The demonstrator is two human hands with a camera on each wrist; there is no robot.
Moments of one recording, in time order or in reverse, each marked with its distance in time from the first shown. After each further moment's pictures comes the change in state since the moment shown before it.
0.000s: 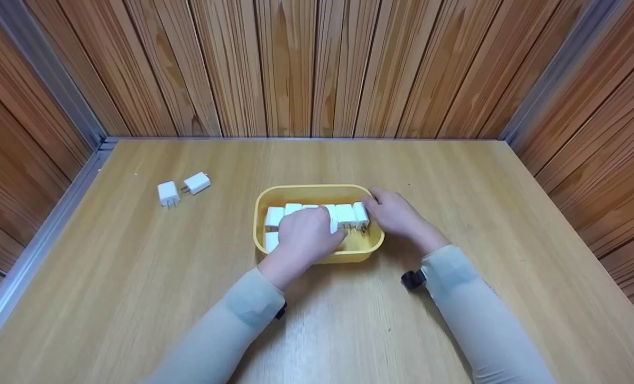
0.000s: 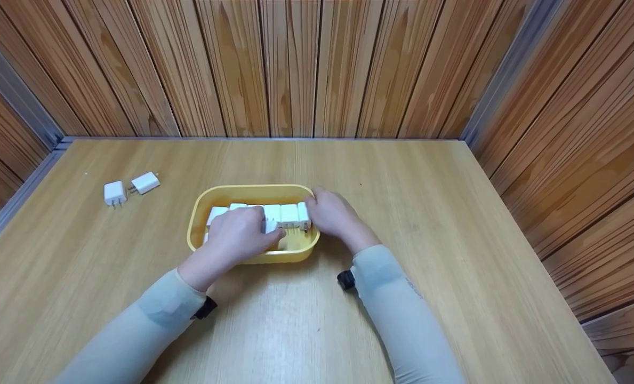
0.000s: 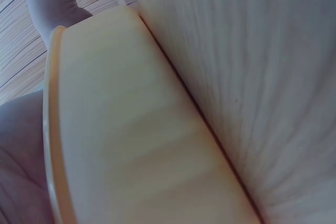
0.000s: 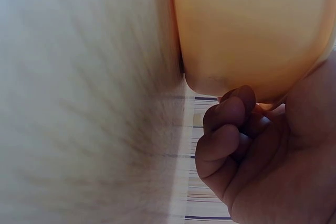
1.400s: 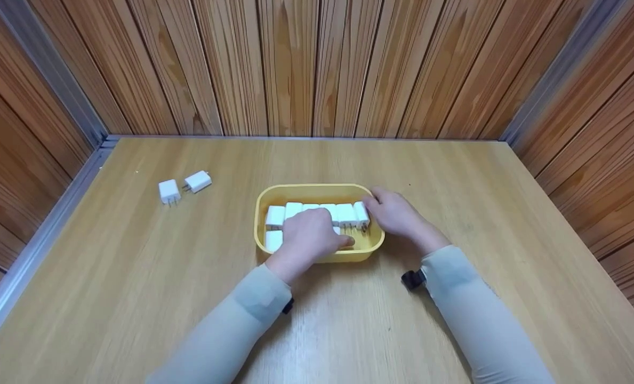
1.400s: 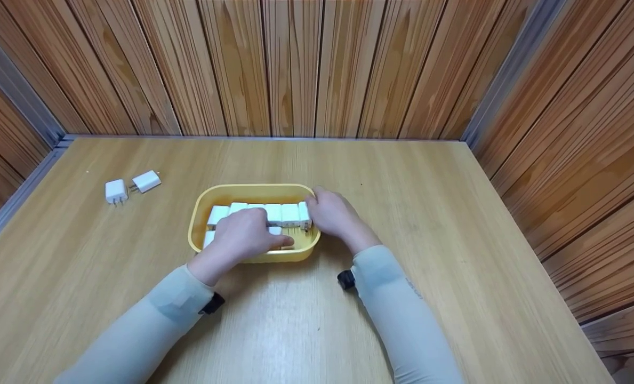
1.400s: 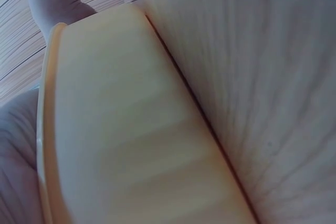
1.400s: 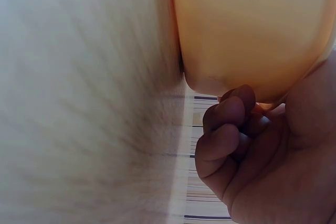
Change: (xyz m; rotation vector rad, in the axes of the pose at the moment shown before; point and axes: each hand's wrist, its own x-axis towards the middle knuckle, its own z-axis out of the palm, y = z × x) left_hand 0.009 0.005 0.006 -0.054 -0.129 -0.126; right_hand 0.000 0.002 0.002 -0.008 0.035 -0.050
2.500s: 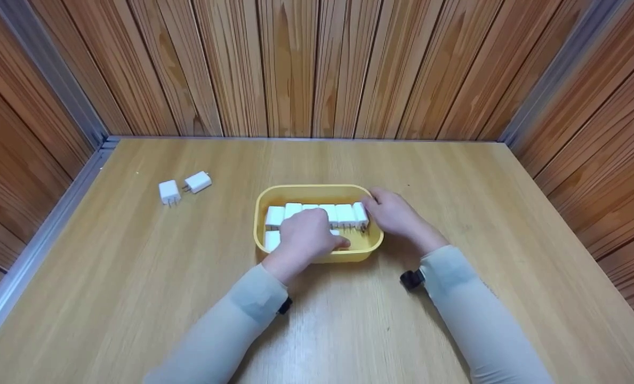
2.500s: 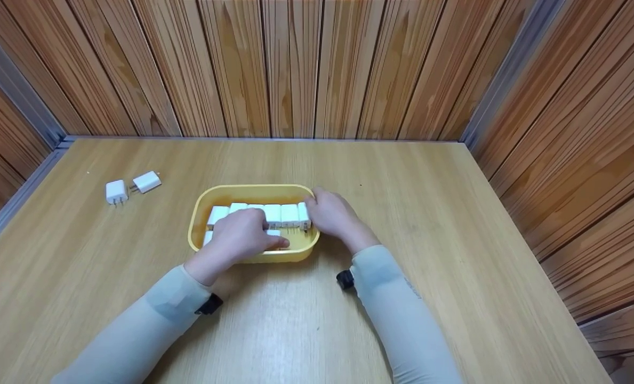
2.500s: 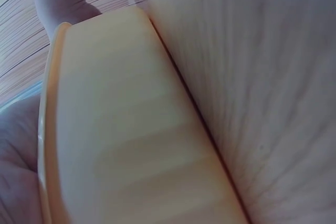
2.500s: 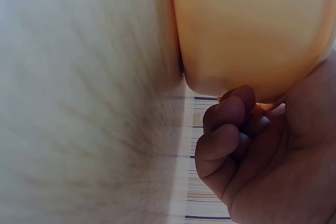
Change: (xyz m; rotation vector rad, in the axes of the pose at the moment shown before) left_hand -0.002 -0.002 -0.003 -0.016 -0.014 -0.003; right_hand 0.000 -0.002 -0.001 0.018 -0.021 0.040
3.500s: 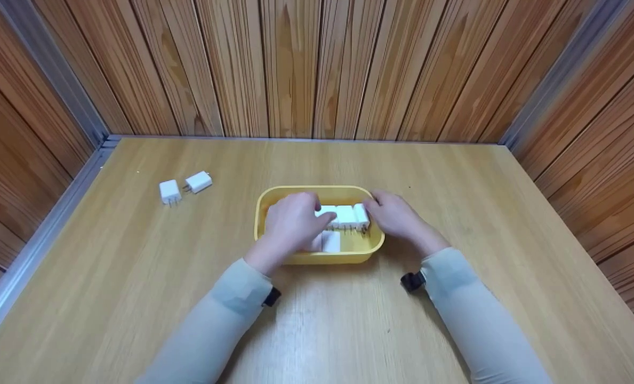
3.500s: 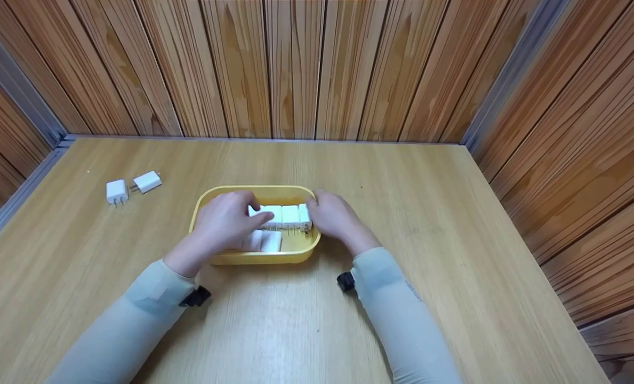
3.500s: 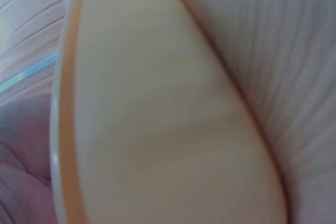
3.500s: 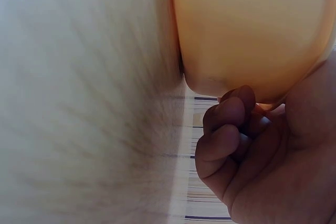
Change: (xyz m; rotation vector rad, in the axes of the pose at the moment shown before) left_hand 0.004 -0.023 -0.028 -0.110 0.184 0.110; right_hand 0.000 0.000 0.001 -0.012 0.031 -0.036
